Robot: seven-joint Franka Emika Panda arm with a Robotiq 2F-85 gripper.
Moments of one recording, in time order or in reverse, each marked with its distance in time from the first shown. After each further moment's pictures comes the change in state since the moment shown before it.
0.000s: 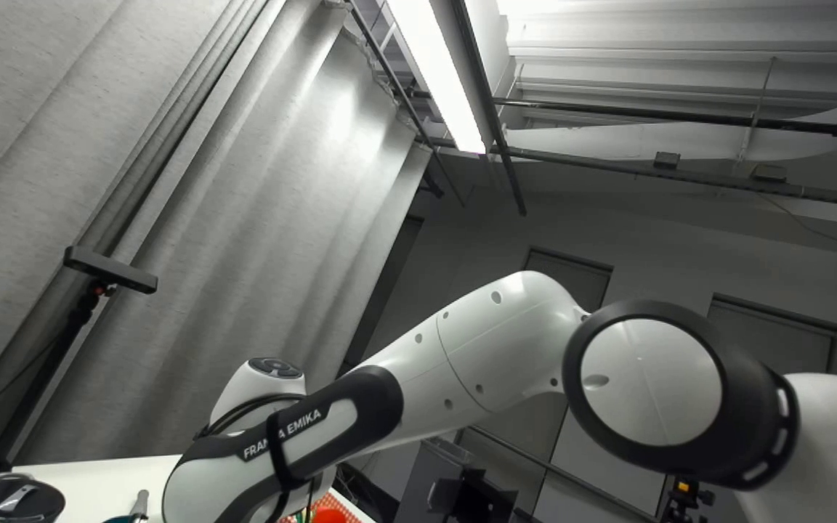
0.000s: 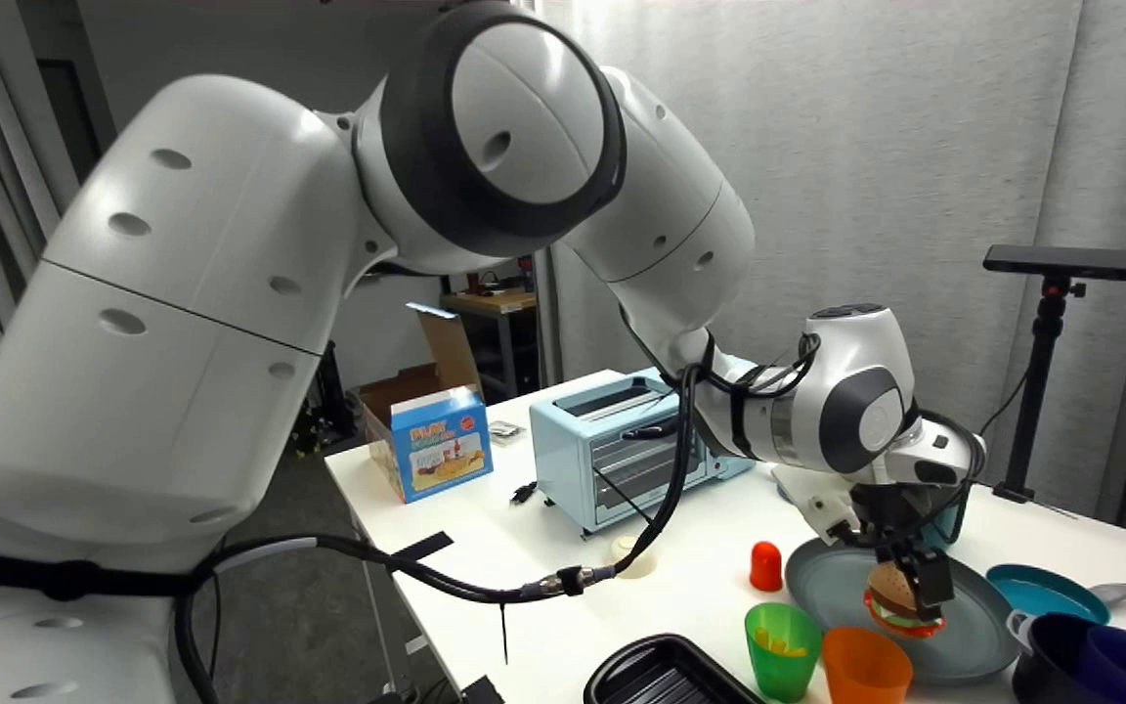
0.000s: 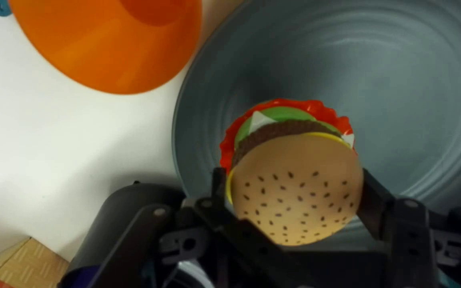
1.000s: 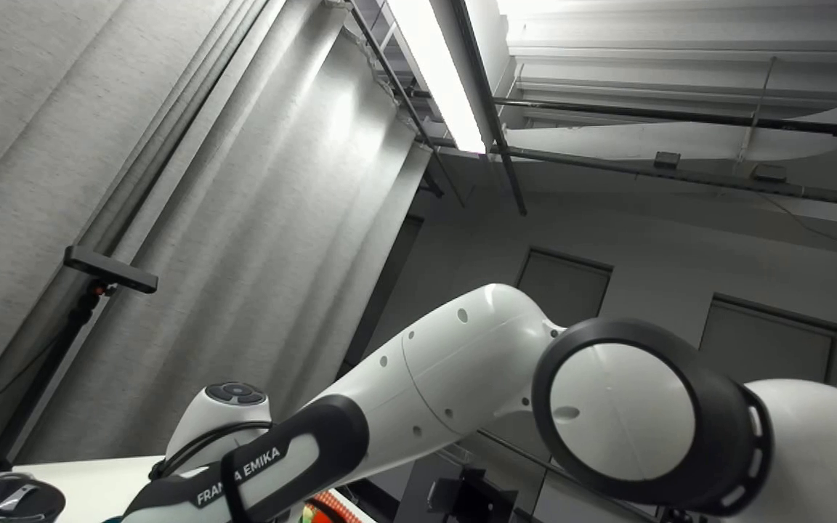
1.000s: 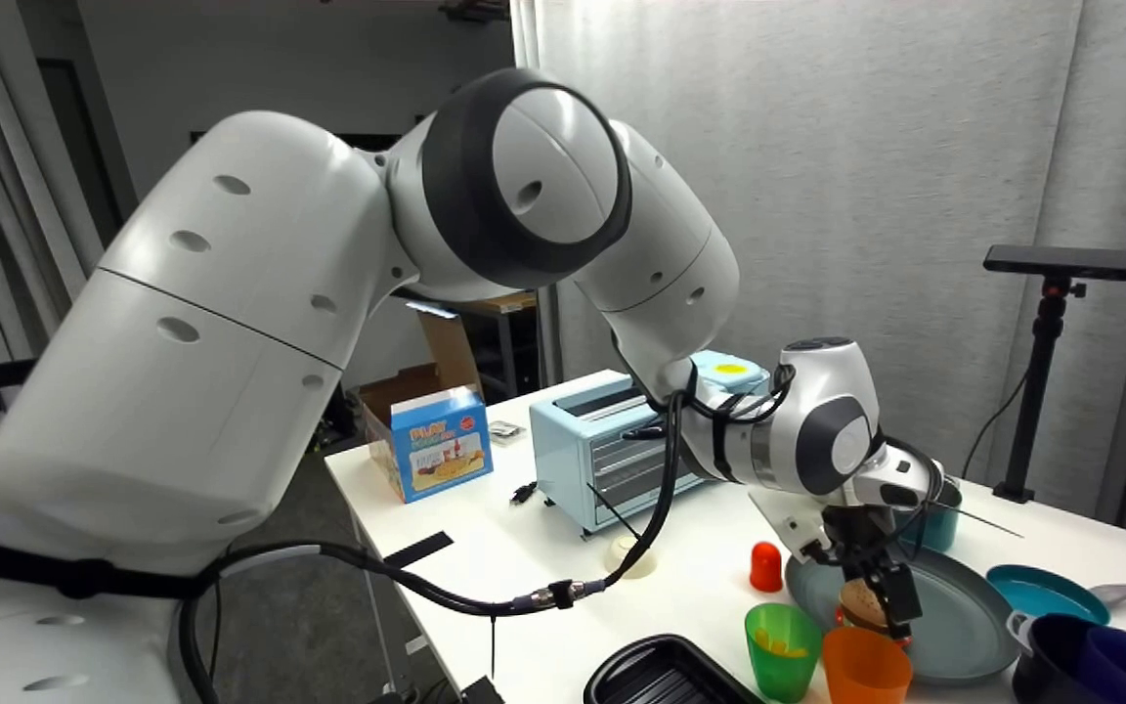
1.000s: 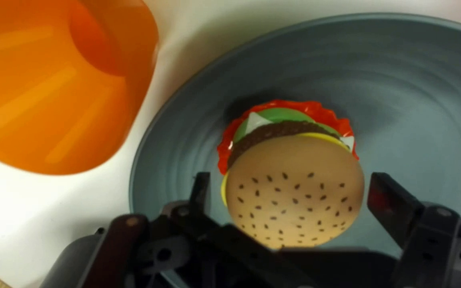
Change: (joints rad) arm 0.051 0.081 -0.006 0.028 -0.005 0.004 0.018
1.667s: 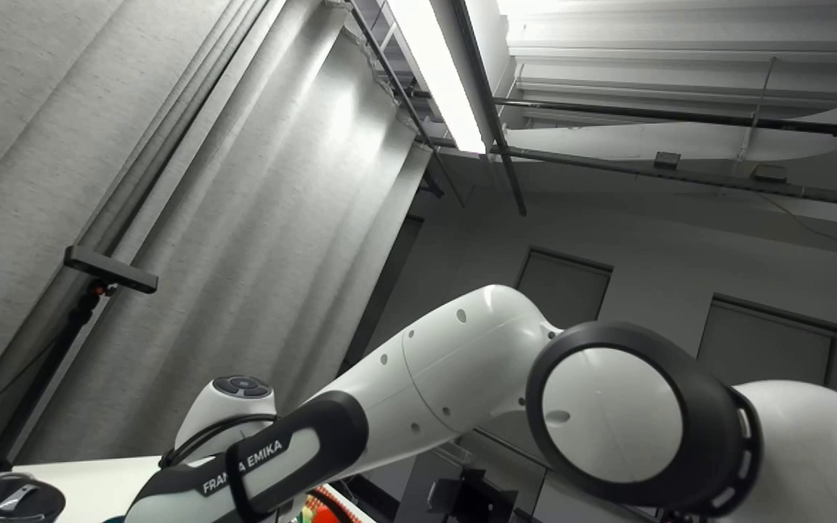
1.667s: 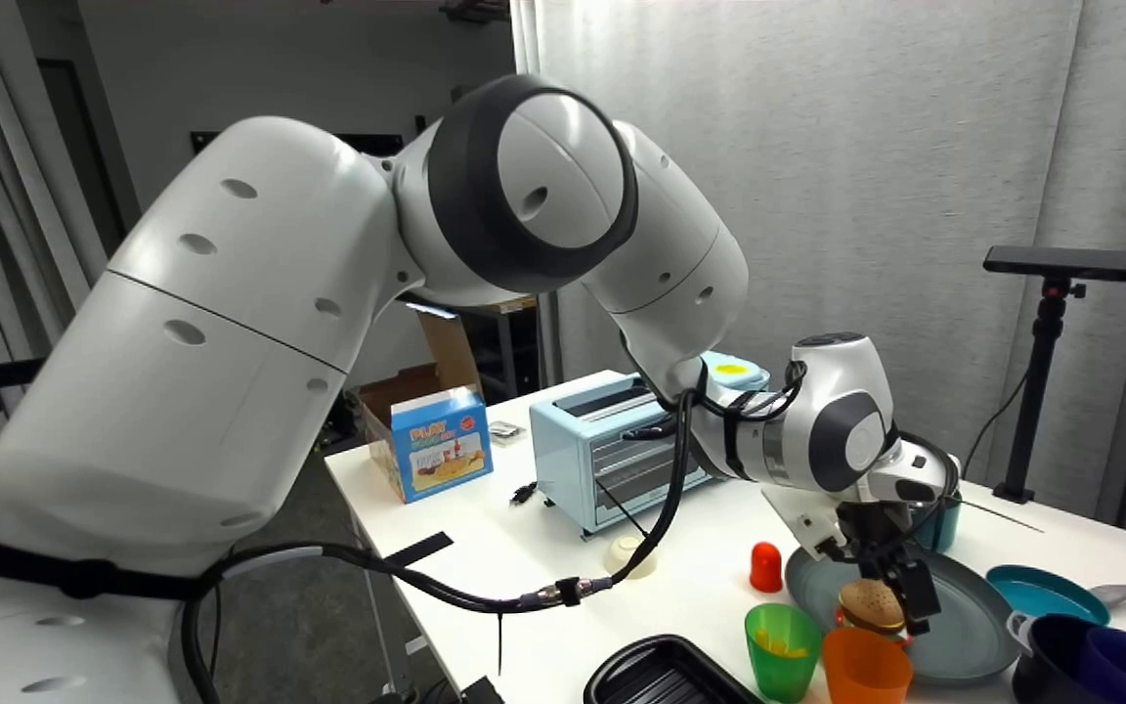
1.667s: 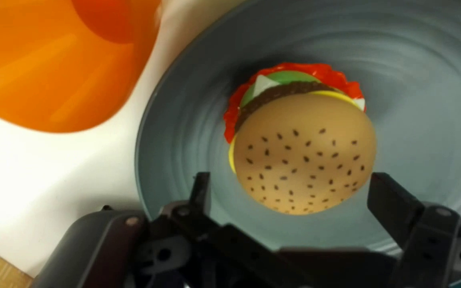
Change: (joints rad) arm -0.009 0.010 -0.013 0.033 0.000 -0.001 -0.001
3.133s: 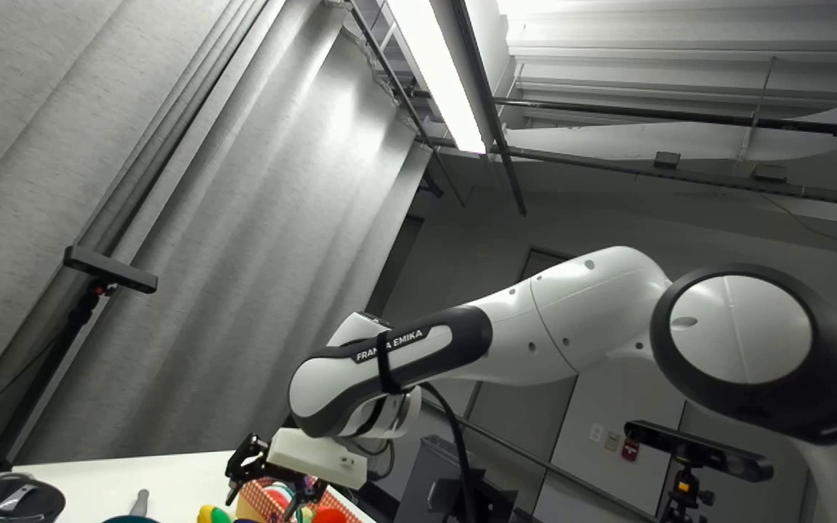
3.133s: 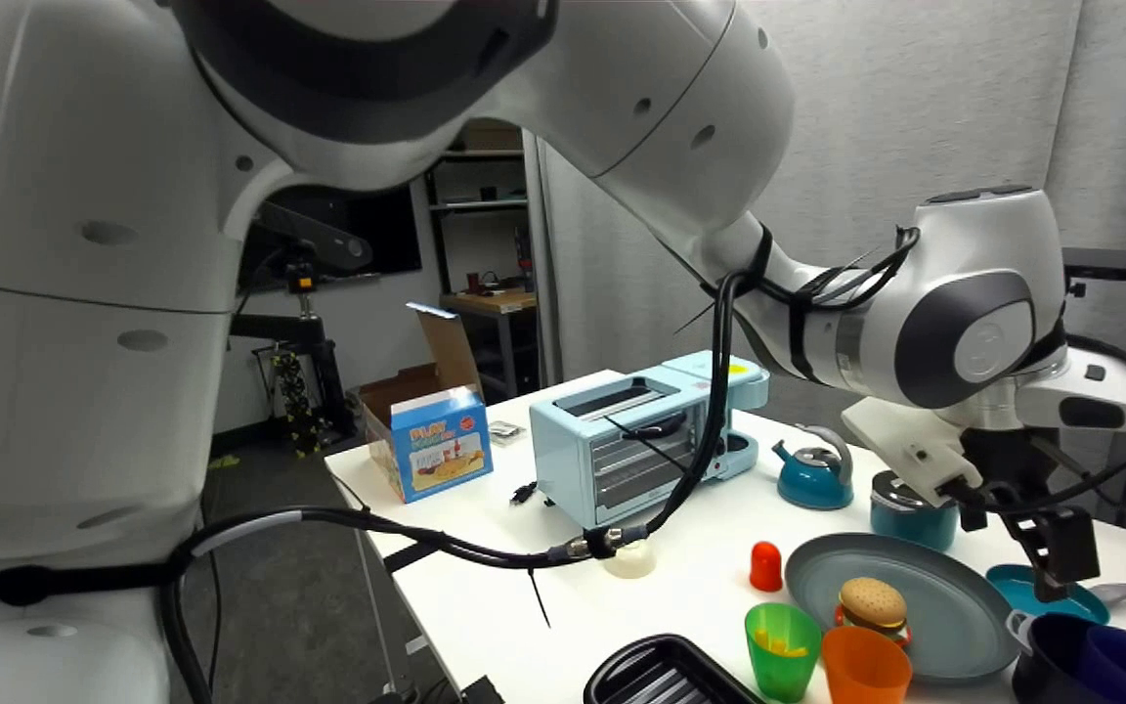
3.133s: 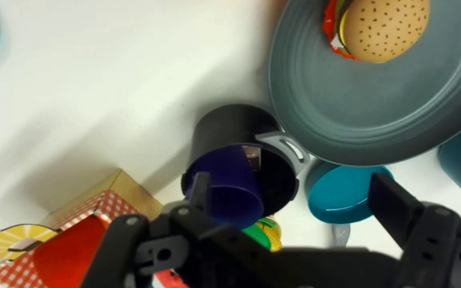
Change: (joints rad) arm -0.203 -0.328 0.032 -0.141 0.111 -0.105 -0.252
